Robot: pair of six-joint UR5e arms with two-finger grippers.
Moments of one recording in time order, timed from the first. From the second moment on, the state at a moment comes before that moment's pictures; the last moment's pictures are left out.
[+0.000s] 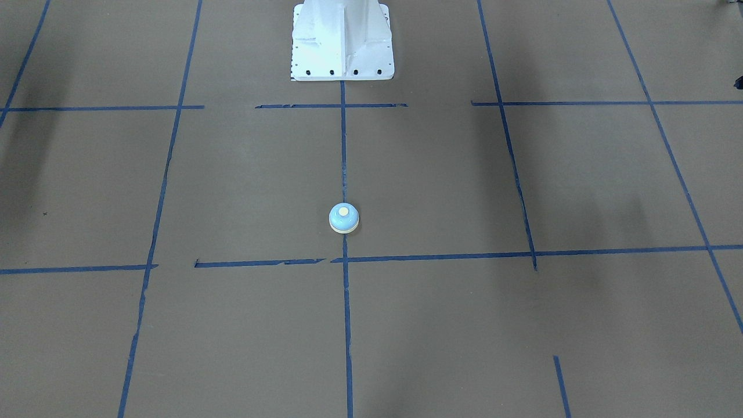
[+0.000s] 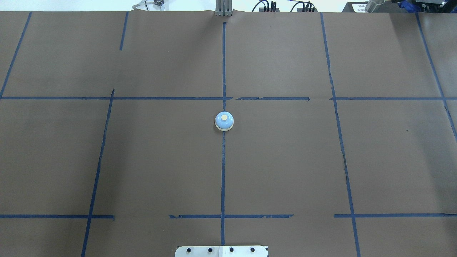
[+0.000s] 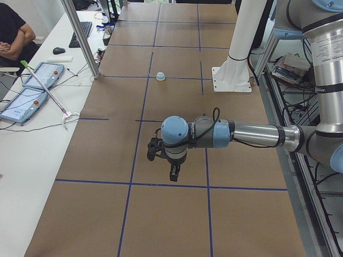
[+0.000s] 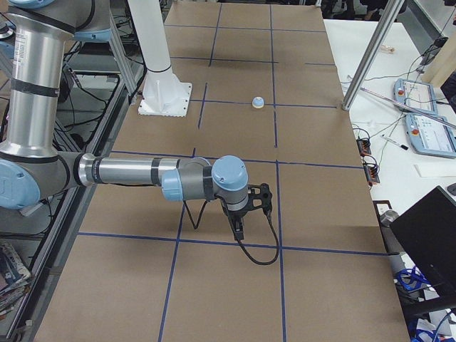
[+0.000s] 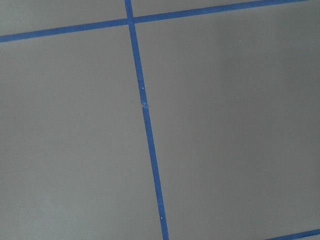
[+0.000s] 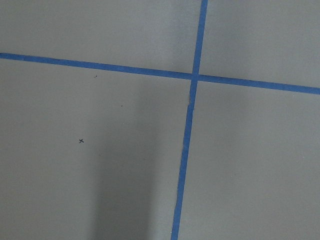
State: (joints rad) left arm -1.57 -1.31 -1.91 -1.44 -2.42 0.16; right arm 1.58 -1.79 1.81 -1.46 2.39 -0.03
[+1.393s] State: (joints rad) left arm -1.70 -1.31 -1.88 -1.47 -2.41 0.12; right arm 1.53 -1.82 1.84 -1.47 2.39 -0.04
